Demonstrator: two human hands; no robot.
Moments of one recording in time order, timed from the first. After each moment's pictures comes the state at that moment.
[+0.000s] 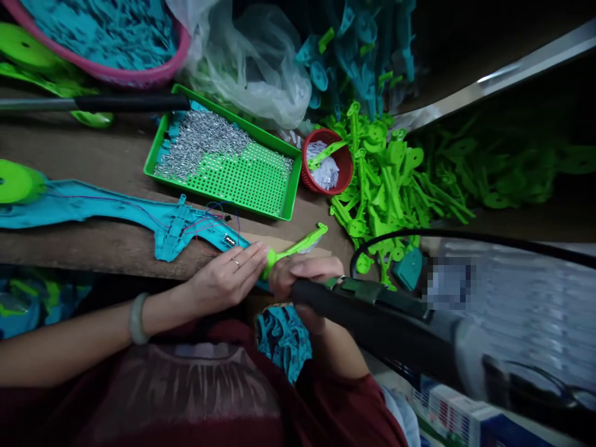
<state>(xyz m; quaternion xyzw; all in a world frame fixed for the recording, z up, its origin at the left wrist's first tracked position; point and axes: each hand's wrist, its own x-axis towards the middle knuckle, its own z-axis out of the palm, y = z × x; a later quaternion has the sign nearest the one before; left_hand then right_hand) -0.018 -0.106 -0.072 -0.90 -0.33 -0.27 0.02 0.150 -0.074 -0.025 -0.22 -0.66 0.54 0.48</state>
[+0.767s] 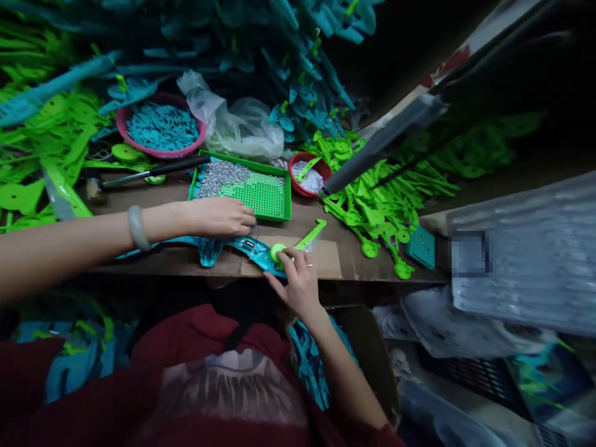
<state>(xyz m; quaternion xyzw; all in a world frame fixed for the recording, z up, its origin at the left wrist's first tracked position) -0.100 0.006 0.006 -0.98 -0.18 -0.06 -0.09 0.146 -0.136 -0.050 -0.51 -0.83 0.04 0.22</state>
